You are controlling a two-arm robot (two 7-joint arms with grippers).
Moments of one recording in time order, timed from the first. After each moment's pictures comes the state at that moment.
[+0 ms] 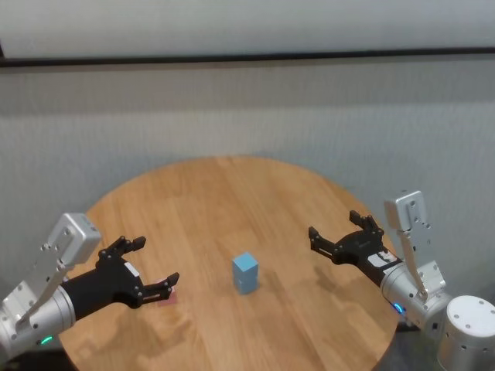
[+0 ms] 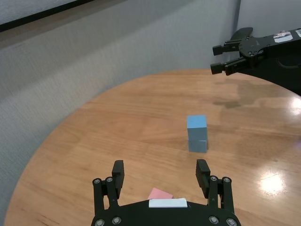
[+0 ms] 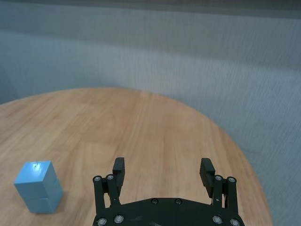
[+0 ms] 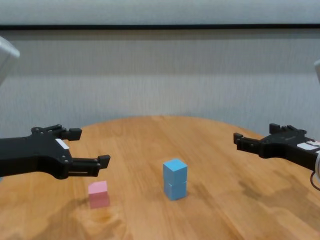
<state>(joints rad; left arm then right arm) -0.23 0.55 0.36 -1.41 -0.26 -0.06 -0.54 0.35 0.21 -0.26 -1.11 0.17 -0.05 0.30</state>
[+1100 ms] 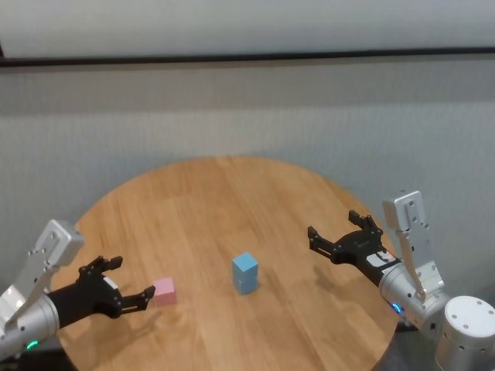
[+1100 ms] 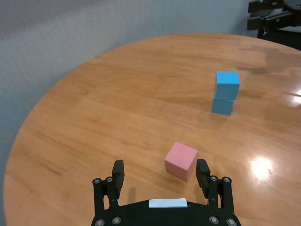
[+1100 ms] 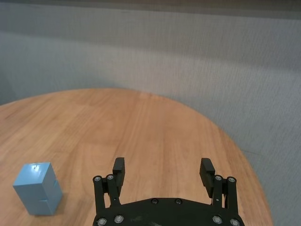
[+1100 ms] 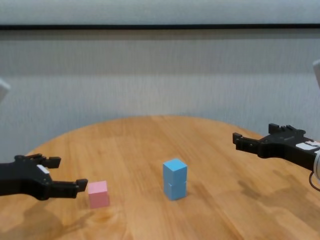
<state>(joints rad) -0.30 0.52 0.37 -1.23 -0.28 -0.03 -0.58 0.35 0.21 -0.25 -1.11 0.17 -0.05 0.30</state>
